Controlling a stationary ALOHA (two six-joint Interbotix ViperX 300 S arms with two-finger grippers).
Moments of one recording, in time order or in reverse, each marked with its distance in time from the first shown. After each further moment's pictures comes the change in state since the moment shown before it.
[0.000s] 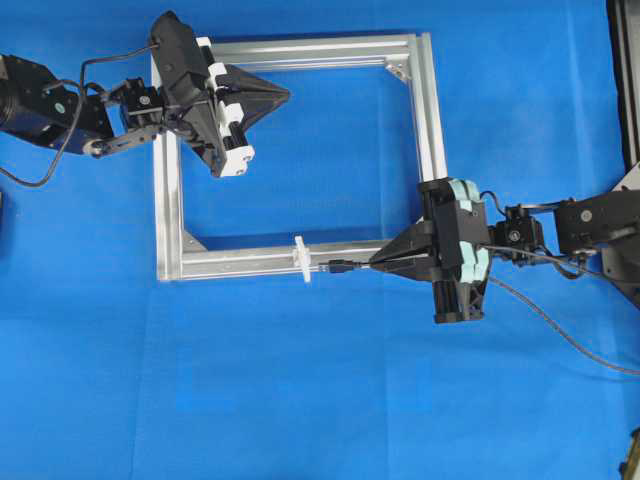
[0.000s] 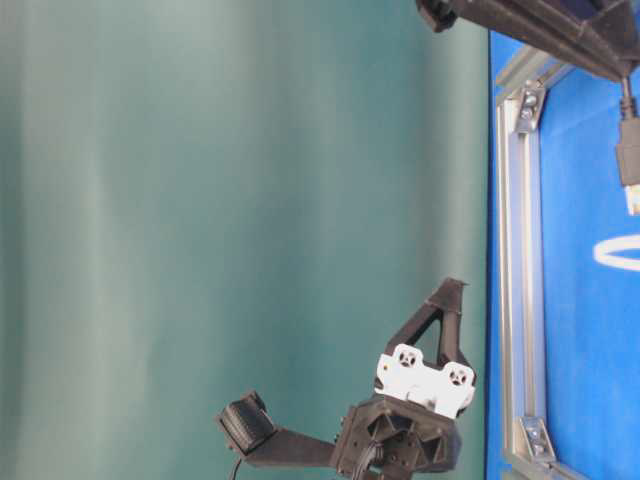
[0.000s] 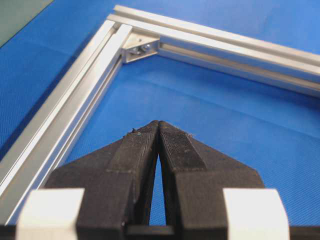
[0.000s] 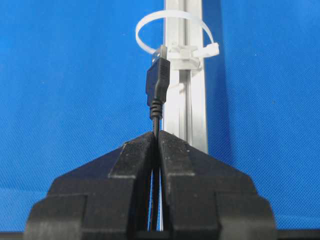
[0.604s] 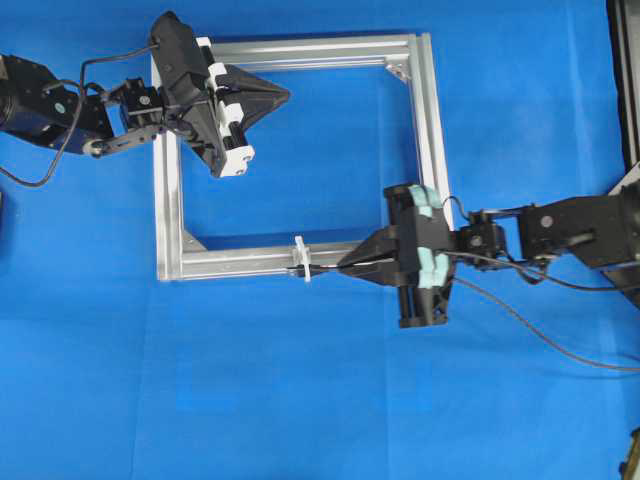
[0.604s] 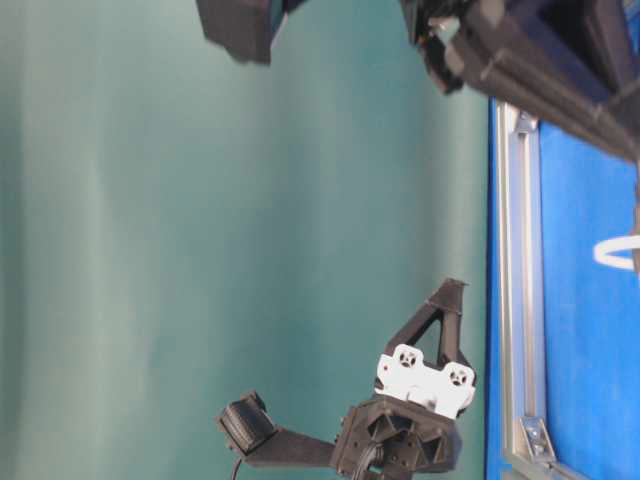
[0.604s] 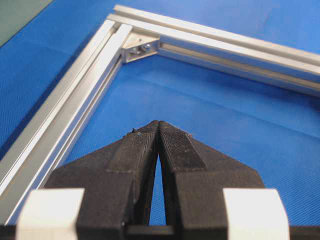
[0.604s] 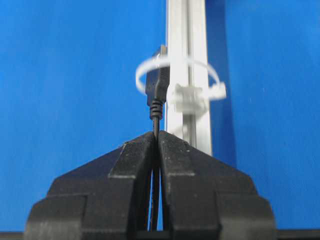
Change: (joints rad) left arm 0.000 -0.002 0.000 0.000 0.000 0.000; right arm 0.000 0.127 -0.143 -0.002 0.000 0.002
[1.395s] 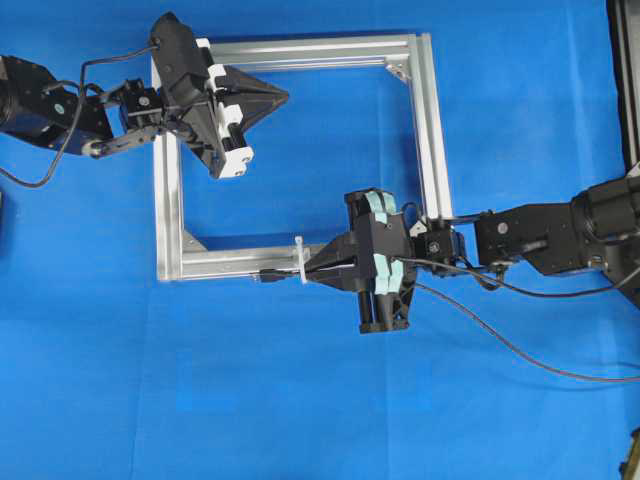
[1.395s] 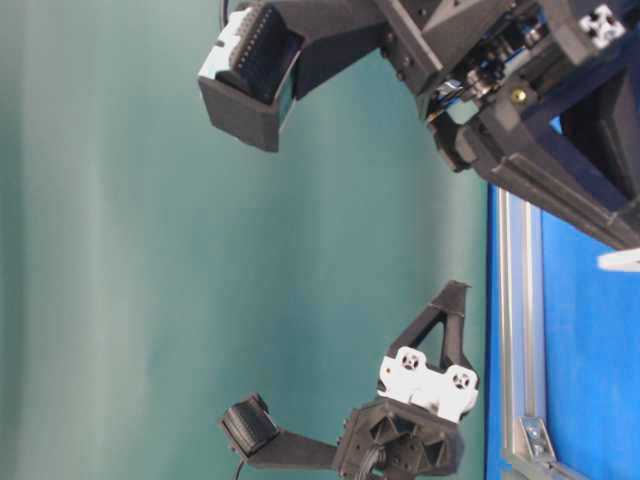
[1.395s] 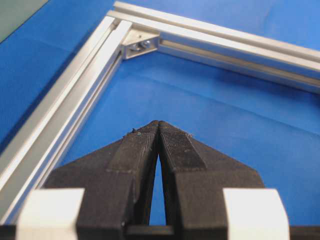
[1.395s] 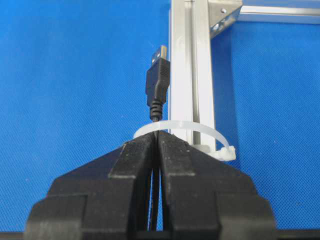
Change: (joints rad) left arm -0.006 0.000 0.009 0.002 0.002 -0.014; right arm 0.000 0.101 -0.118 -0.002 0.003 -0.002
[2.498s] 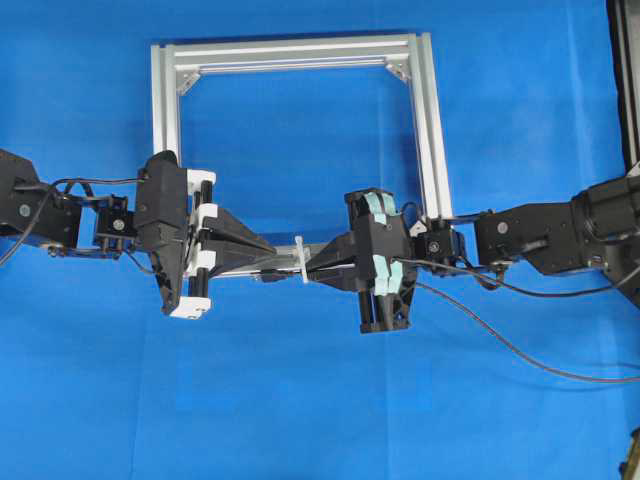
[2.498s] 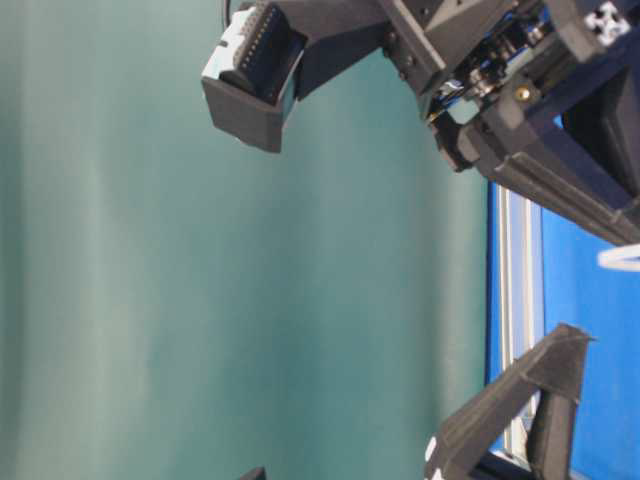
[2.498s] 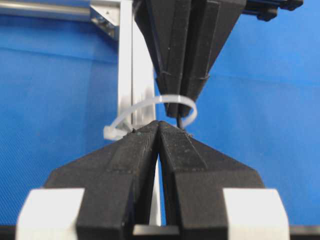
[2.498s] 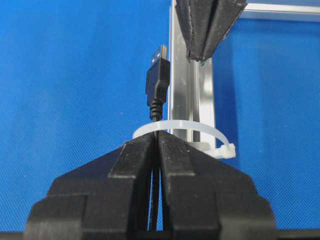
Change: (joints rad) left arm -0.400 -0.077 0.097 0.002 0.021 -0.095; right arm 0.000 0.000 0.000 0.000 0.011 -0.009
